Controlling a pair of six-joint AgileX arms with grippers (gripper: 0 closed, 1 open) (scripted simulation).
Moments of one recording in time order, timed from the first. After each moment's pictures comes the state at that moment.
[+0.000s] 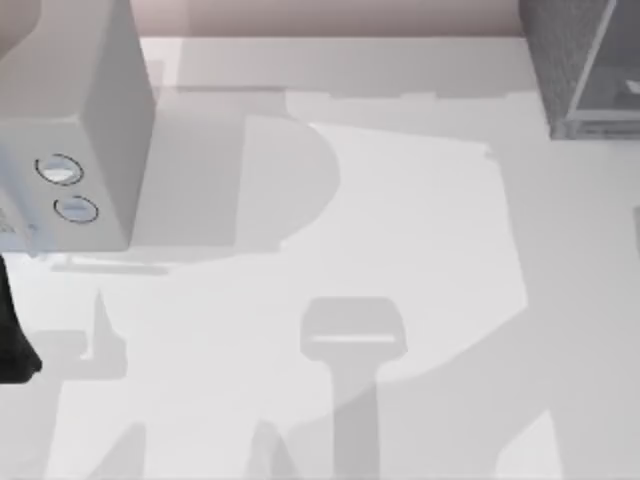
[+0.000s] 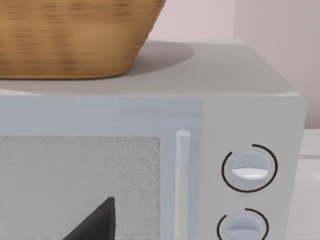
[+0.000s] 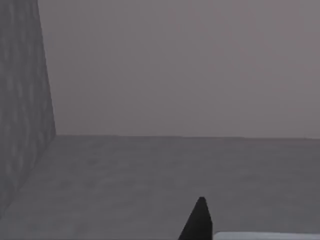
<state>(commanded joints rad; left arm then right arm) 0.00 0.00 0.00 0.00 0.00 0.00 -0.21 2.30 1.26 1.01 -0.21 0.01</state>
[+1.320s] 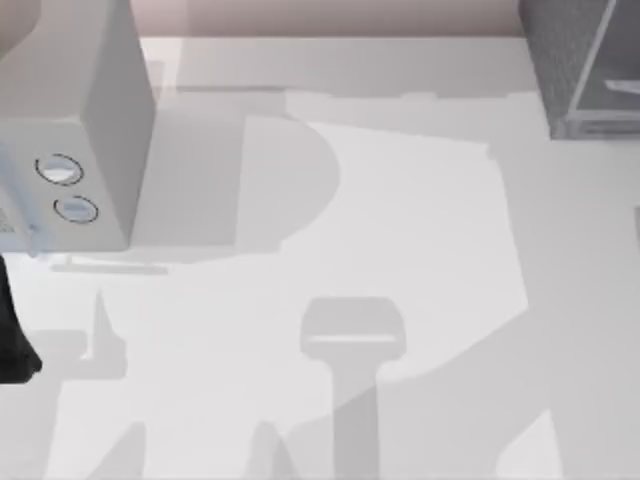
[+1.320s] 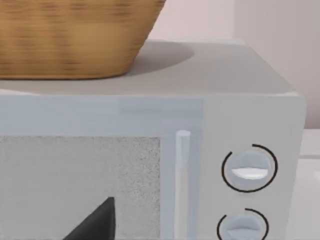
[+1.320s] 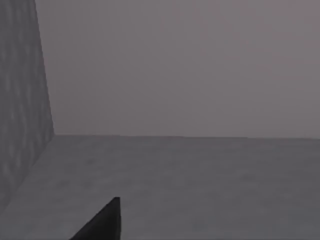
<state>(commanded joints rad) 0.00 0.00 0.00 0.00 0.00 0.00 -0.21 2.30 1.26 1.01 -0.21 0.01</state>
